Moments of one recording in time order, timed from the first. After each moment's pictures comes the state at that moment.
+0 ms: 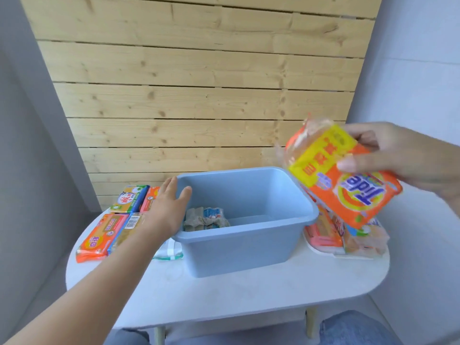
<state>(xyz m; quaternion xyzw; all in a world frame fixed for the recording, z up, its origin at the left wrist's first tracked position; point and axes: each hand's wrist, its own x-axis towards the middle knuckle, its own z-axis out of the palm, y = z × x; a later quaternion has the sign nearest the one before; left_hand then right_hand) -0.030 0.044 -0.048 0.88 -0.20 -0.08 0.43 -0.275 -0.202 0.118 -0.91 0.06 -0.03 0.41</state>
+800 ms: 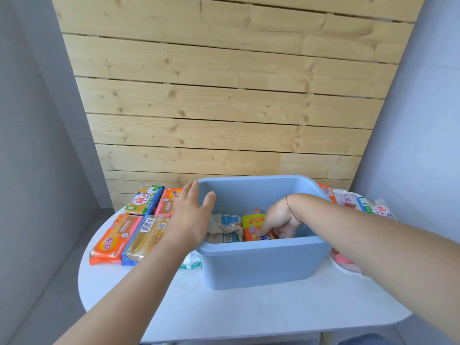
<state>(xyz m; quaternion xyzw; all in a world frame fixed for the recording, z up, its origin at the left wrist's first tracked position) -0.036 0.043 -0.047 0.87 -0.20 -0.06 0.45 -0.089 -0.160 -0.037 -0.73 0.32 0.43 0.42</state>
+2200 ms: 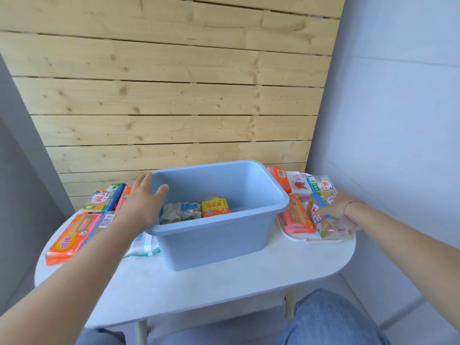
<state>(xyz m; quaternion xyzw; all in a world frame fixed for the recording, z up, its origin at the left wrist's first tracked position) -0.028 0.042 -0.047 0.90 -0.21 -0.05 0.38 -0.273 -0.306 -0.051 -0.80 0.56 0.02 0.22</state>
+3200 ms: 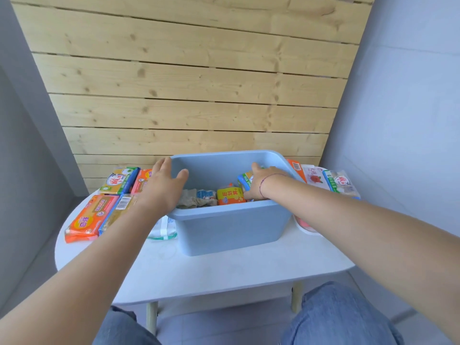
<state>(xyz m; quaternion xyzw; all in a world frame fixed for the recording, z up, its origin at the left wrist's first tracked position) -0.031 0.040 -0.046 0.89 -0.20 -0.06 0.40 -0.126 -0.154 -0.023 -0.92 0.36 0.14 0.02</state>
